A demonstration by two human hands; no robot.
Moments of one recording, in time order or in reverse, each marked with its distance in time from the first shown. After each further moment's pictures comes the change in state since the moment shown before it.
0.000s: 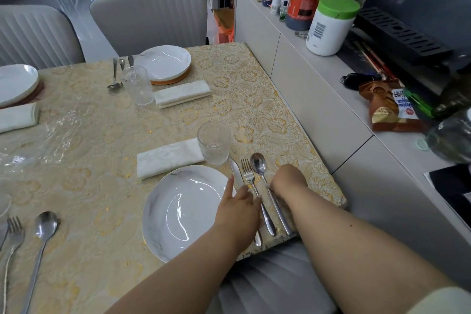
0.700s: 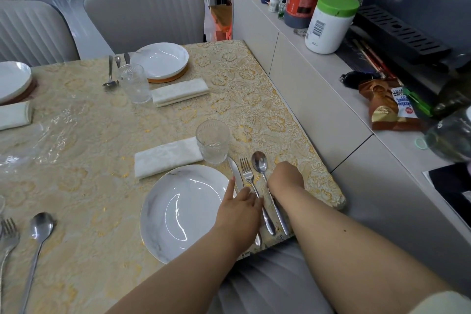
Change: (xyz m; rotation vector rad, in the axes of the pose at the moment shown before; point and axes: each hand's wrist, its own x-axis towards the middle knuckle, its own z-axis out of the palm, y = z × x) left_hand 0.001 -0.001 0.025 -0.009 0.160 0.005; right_hand -0.005 -0.002 0.005 0.017 0.159 -0.087
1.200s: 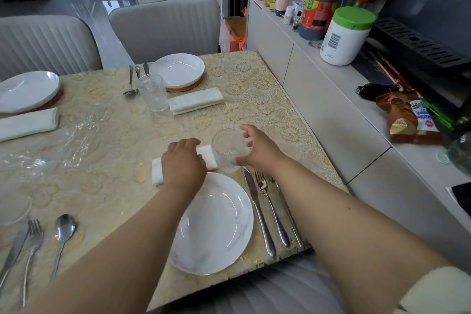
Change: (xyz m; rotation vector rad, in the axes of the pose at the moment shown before) left_hand 0.009 -0.137 -0.069 -0.360 0.243 -0.732; right_hand 0.003 -0.080 -0.032 0.394 -0.106 -0.639
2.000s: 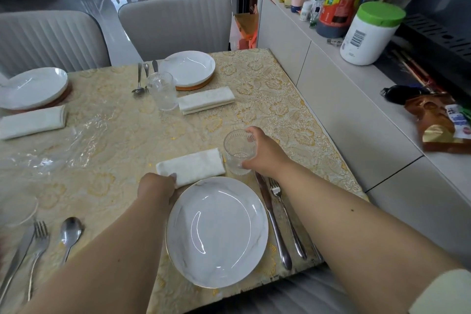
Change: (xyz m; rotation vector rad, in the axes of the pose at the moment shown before) left_hand 0.019 -0.092 0.024 -0.418 -0.216 -0.915; right_hand 0.022 -0.001 0.017 -0.053 -0.043 -0.024
